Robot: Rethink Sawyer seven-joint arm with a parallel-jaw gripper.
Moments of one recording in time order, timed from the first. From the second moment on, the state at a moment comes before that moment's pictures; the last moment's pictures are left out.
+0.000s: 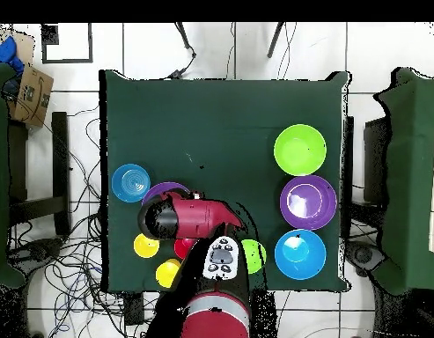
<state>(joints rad) 0.01 -0.58 -0.12 1.81 -0.03 0.23 1.70</state>
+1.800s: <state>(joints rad) 0.03 -0.43 -0.13 1.81 -0.03 0.10 1.70</state>
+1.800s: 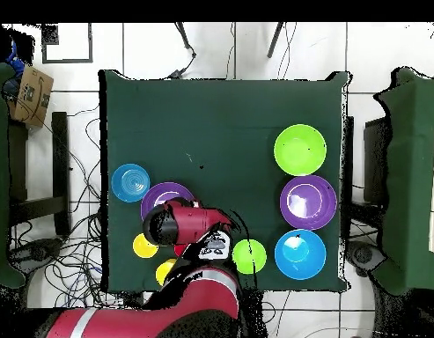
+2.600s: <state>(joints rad) 0.03 -0.42 -0.13 1.81 -0.03 0.10 1.70</state>
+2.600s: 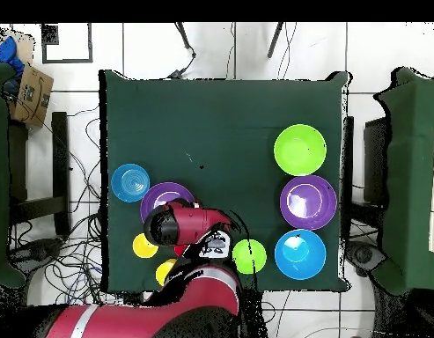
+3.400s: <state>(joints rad) 0.03 -0.40 -0.13 1.81 -0.03 0.10 1.70</state>
